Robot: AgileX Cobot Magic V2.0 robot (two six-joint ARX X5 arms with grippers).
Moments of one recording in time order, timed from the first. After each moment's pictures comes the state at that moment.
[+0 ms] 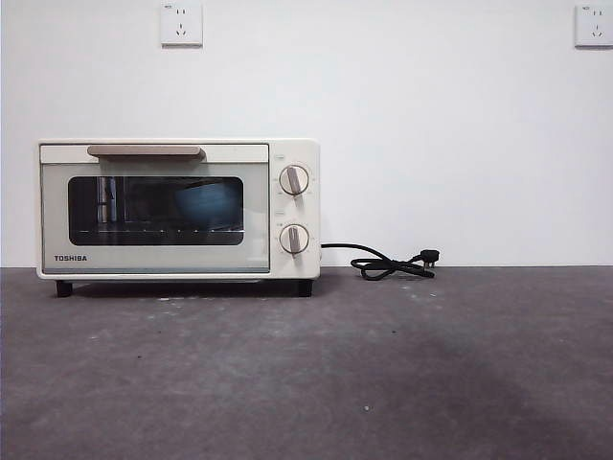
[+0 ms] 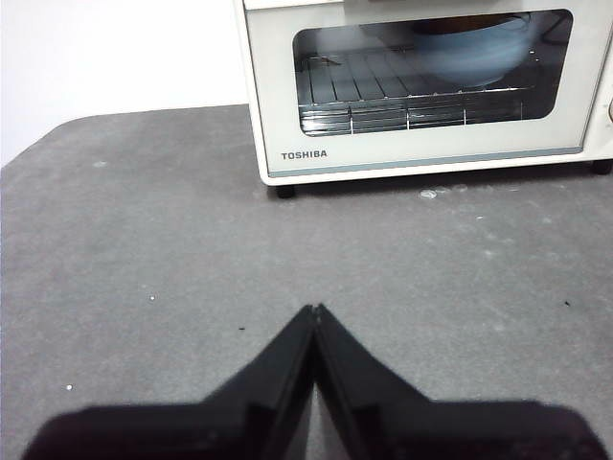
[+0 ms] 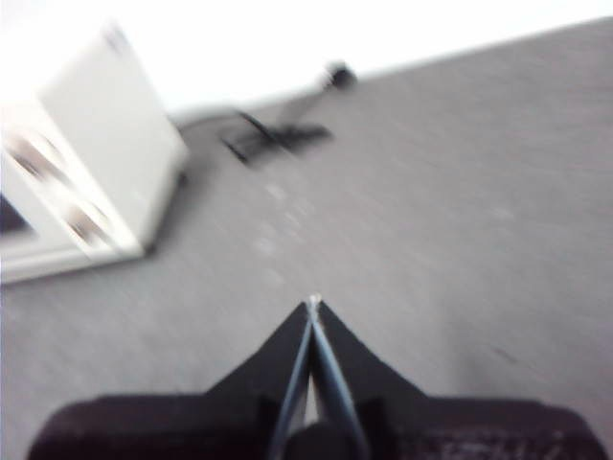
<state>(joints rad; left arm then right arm) -0.01 0.02 0.02 -0.17 -0.04 0.04 0.39 0.46 0.36 -0.13 0.28 0.30</state>
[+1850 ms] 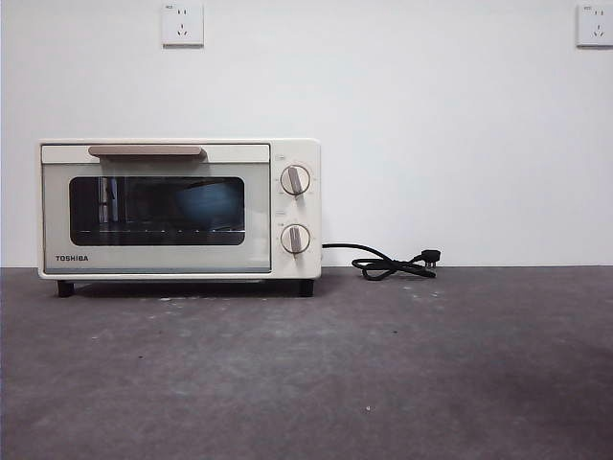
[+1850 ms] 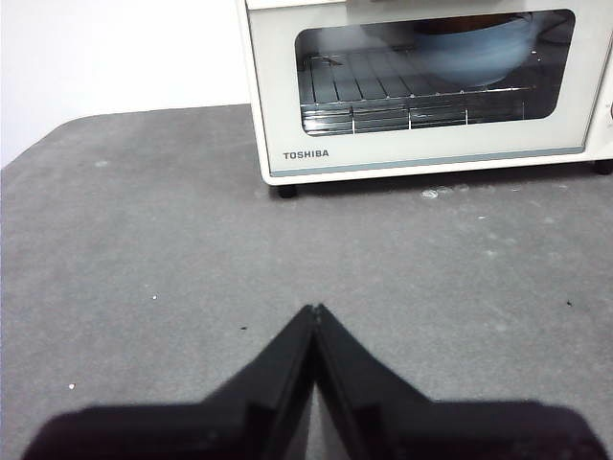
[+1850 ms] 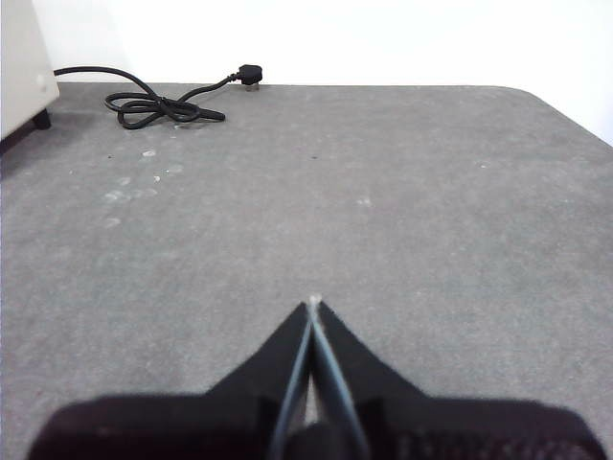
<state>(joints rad) -0.01 0.02 0.02 -0.17 -0.04 0.04 -0.05 0.01 0.02 -0.19 0.03 -0.06</state>
